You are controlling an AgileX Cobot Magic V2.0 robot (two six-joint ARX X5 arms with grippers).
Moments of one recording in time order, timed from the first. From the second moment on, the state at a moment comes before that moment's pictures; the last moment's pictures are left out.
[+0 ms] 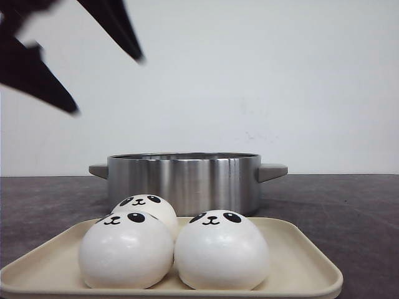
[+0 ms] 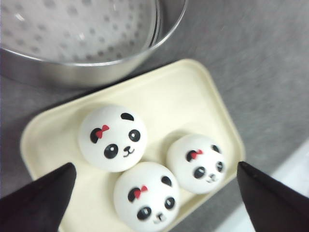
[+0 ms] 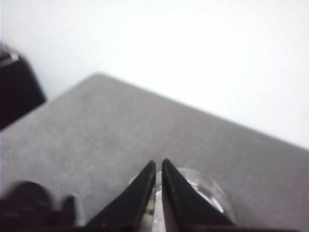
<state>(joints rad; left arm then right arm) -0.65 1.26 0.96 -0.63 0.26 -0.33 0.90 1.38 2.11 -1.00 0.26 0.18</state>
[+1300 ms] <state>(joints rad) -0.70 1.43 1.03 -0.57 0.34 -0.41 0.96 1.26 2.11 -1.24 0.51 0.24</state>
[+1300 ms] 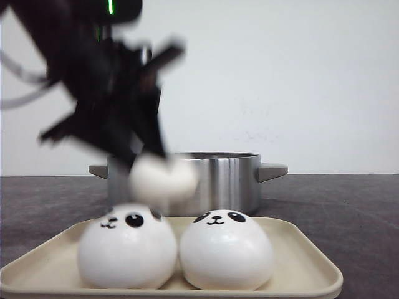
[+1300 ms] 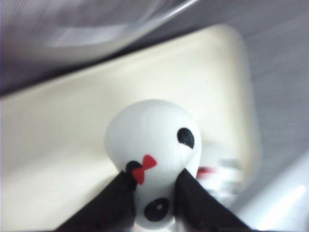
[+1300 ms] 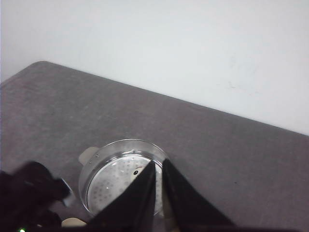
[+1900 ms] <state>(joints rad) -0.57 1.38 1.33 -0.55 0.18 -0.33 0.96 1.27 2.11 -1.23 0.52 0.24</state>
